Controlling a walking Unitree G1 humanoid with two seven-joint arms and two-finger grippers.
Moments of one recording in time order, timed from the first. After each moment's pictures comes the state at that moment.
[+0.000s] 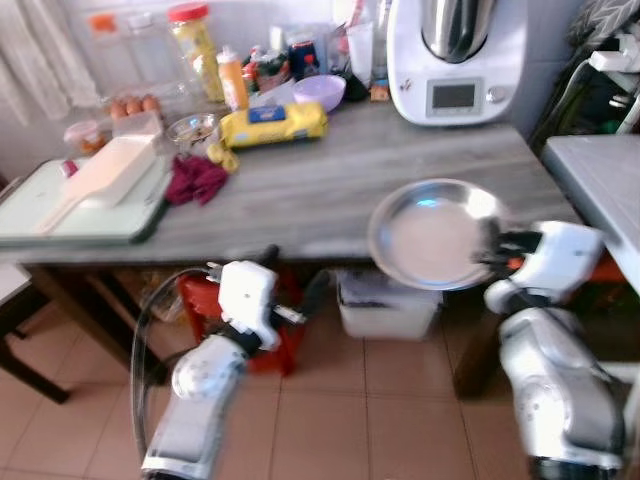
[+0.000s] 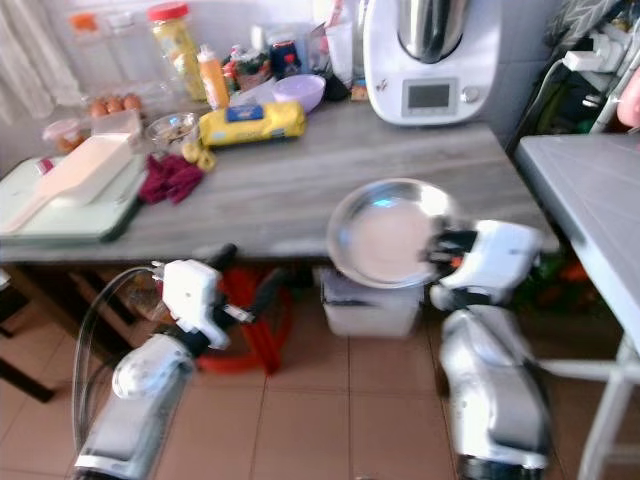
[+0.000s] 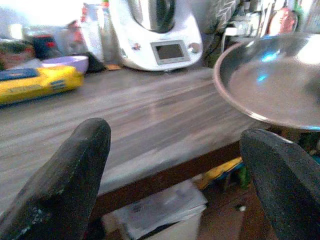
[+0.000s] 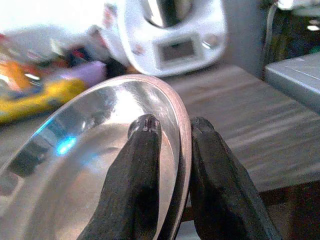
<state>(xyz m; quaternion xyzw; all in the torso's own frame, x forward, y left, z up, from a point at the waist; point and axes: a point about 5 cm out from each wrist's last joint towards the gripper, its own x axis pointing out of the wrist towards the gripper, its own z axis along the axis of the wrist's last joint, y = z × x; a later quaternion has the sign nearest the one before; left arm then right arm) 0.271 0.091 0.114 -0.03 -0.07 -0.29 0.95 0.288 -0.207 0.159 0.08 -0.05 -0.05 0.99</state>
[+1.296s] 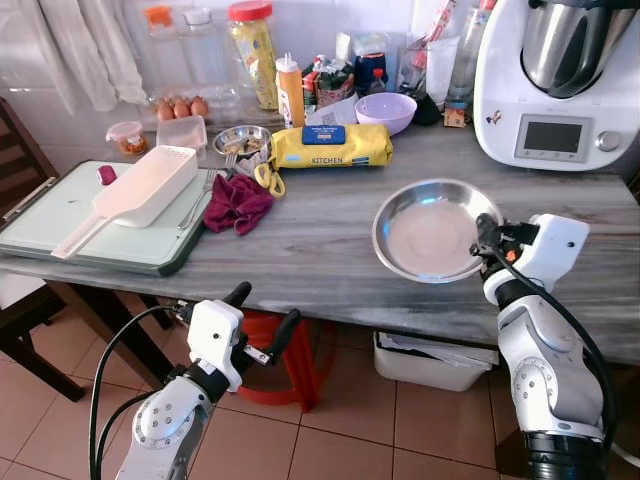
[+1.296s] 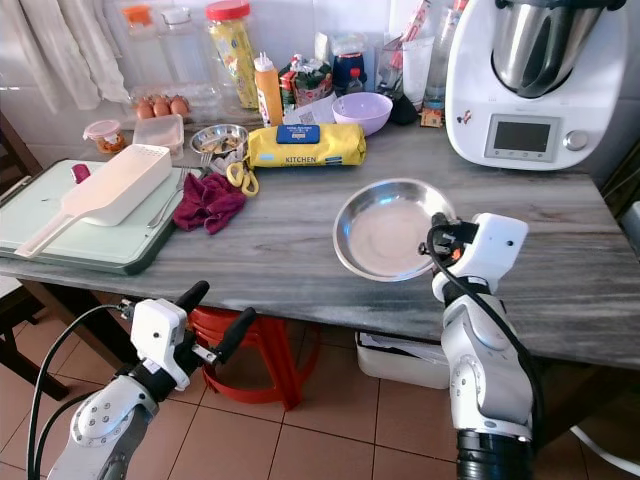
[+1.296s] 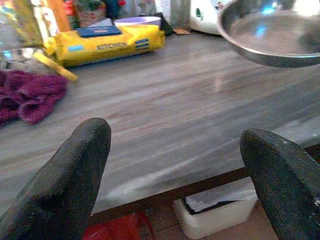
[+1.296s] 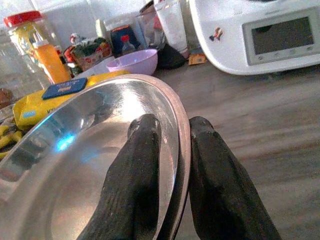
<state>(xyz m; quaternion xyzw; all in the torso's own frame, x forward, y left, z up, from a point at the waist) 0.237 0.138 0.091 0.00 -0.02 -0.27 0.96 0.310 -0.196 0.155 0.11 -0.04 -0.02 0.99</state>
